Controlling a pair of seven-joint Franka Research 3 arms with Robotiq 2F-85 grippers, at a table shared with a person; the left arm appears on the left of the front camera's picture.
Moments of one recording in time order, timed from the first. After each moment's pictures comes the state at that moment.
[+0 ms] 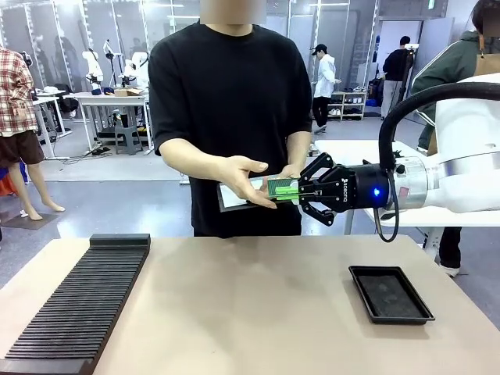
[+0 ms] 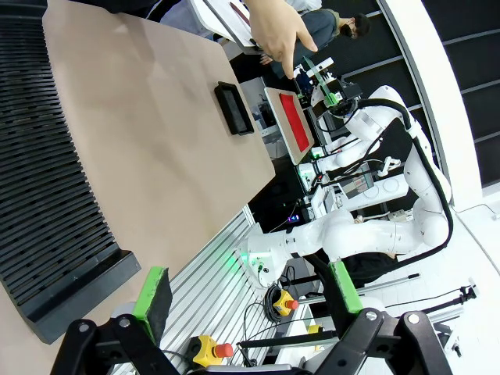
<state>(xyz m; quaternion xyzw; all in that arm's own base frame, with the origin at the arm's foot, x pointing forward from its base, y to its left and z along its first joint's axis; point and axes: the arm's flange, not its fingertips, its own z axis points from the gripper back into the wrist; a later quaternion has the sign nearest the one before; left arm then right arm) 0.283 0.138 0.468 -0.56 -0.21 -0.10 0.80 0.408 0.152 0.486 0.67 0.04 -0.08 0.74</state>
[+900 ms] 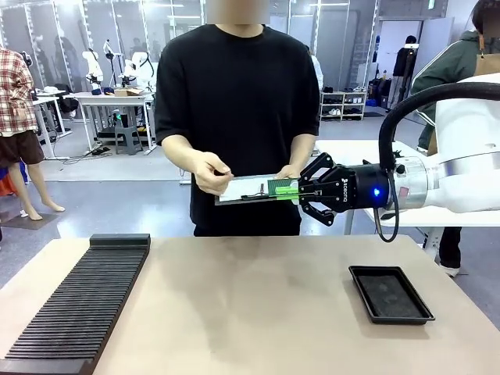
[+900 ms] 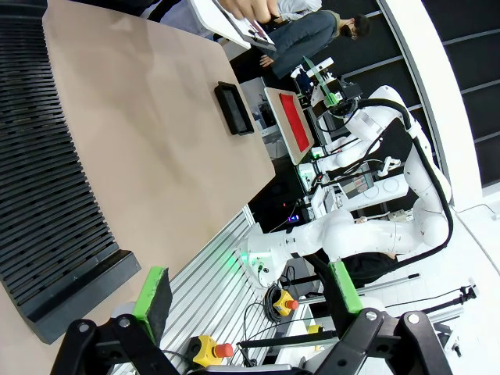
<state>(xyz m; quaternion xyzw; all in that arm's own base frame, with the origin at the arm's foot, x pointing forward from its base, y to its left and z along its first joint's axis) 0.283 0.138 0.468 -0.56 -0.21 -0.10 0.80 0.408 0.152 0.486 0.67 0.04 -0.08 0.74</state>
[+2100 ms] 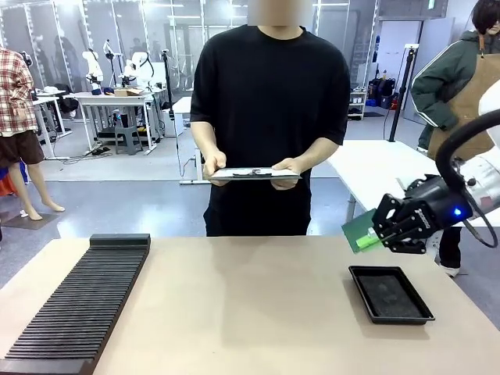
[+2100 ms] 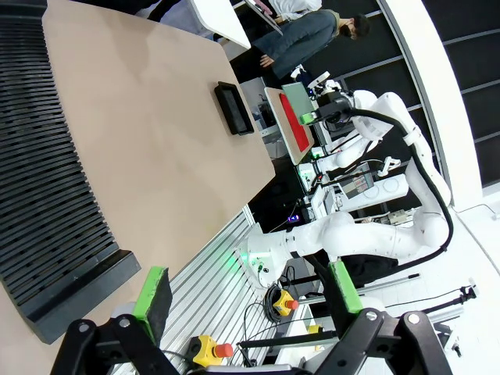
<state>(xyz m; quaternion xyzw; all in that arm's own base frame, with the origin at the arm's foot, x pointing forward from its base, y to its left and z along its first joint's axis) 0.283 0.138 0.468 -0.56 -0.21 -0.10 0.80 0.398 0.025 0.463 0.45 0.02 -0.07 0.89</state>
